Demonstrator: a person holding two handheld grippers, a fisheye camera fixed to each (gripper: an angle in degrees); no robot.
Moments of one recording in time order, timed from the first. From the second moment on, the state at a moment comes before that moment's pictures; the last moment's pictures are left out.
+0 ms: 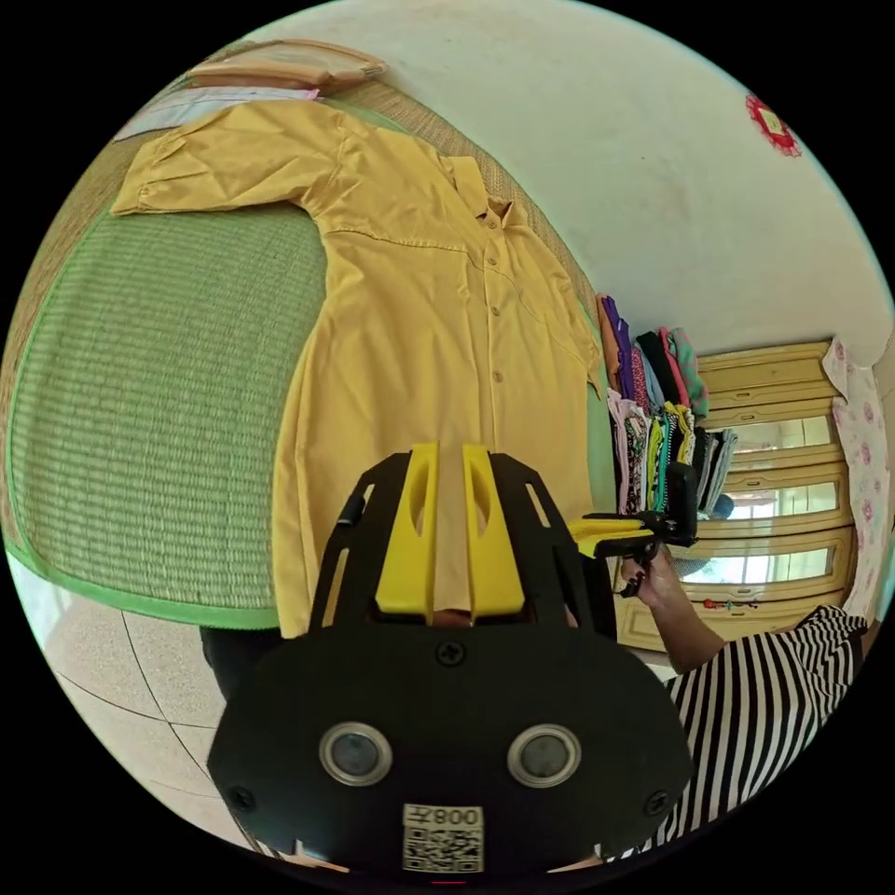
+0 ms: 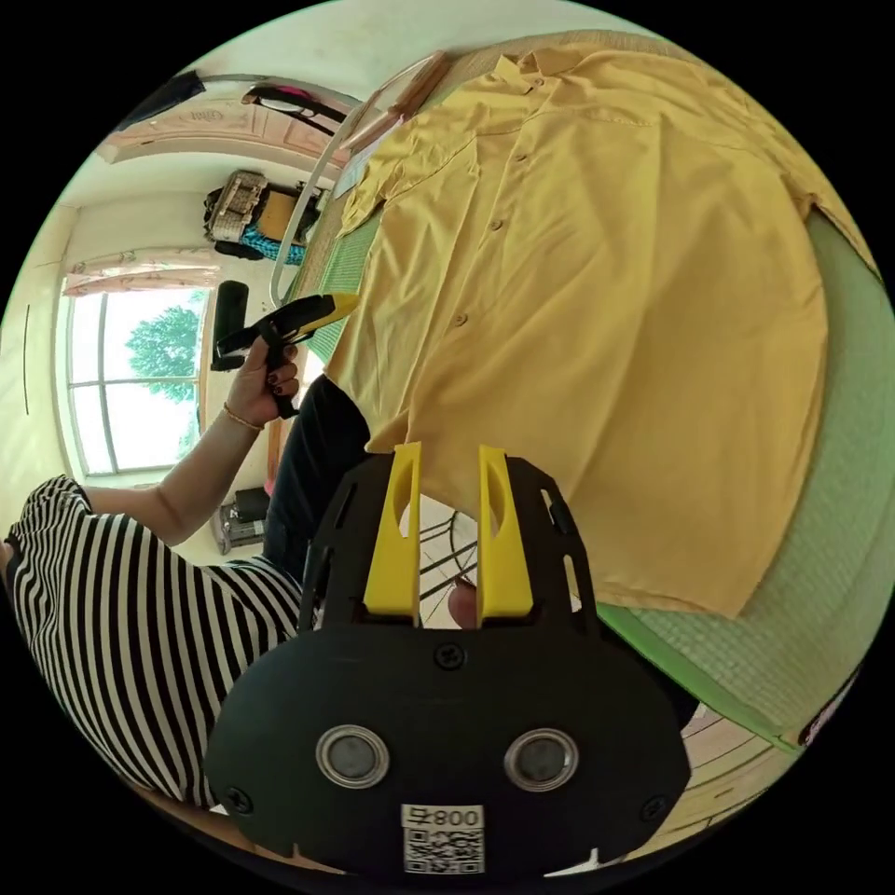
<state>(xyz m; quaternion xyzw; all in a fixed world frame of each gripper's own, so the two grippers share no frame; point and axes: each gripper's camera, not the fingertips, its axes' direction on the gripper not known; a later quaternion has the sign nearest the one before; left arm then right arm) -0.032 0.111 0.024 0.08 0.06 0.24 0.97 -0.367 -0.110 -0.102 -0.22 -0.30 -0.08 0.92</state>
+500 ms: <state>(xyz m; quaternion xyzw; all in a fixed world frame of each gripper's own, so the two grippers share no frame) -0.050 0.083 -0.010 0.07 -0.06 0.19 0.98 -0.272 -0.055 -0.104 -0.23 -0.07 -0.02 0.97</state>
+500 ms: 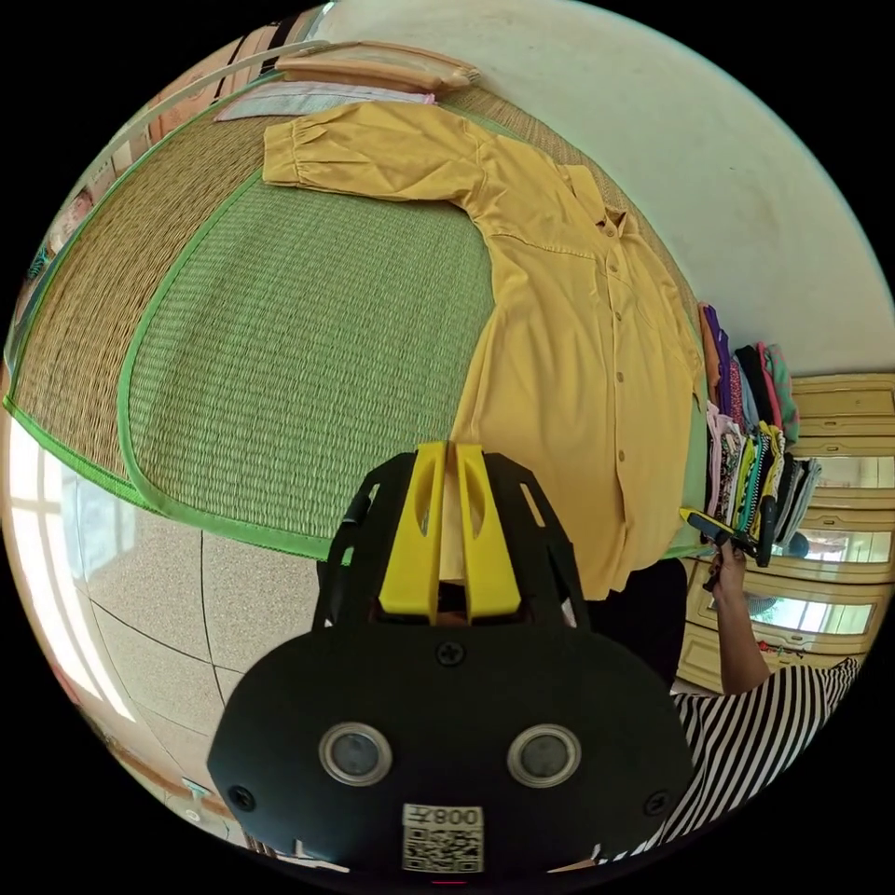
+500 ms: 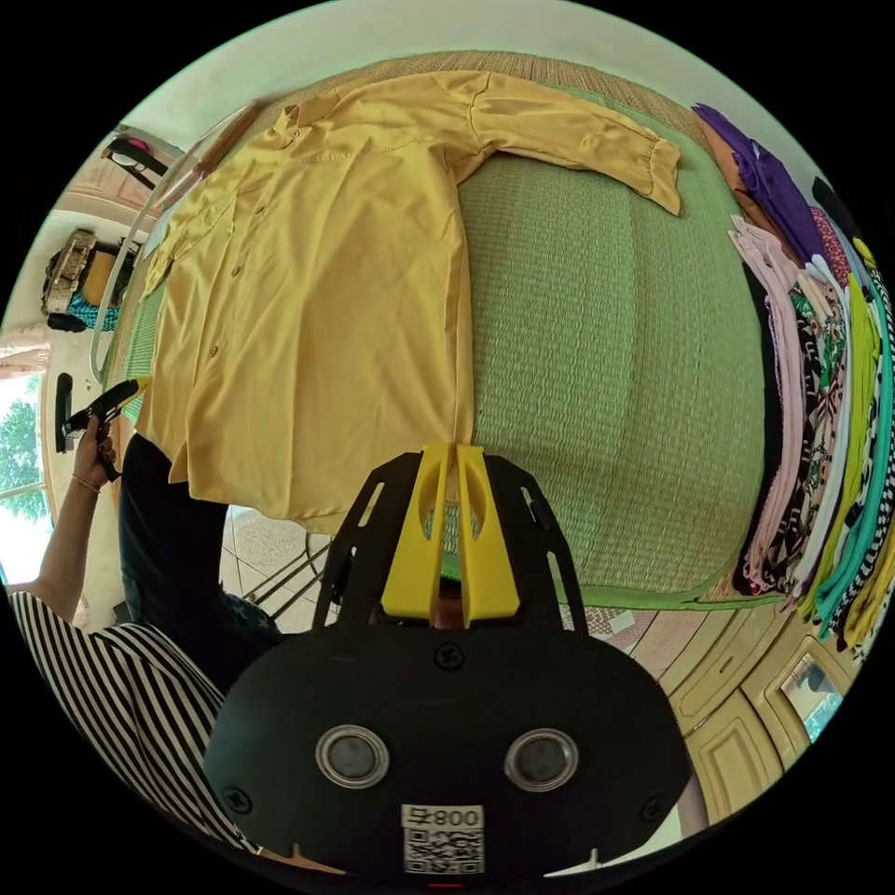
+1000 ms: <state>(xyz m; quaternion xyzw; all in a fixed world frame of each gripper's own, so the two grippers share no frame) -0.036 0.049 -0.056 0.05 -0.08 0.20 0.98 -0.216 0.029 -0.109 -0.23 -0.14 0.06 0.96</state>
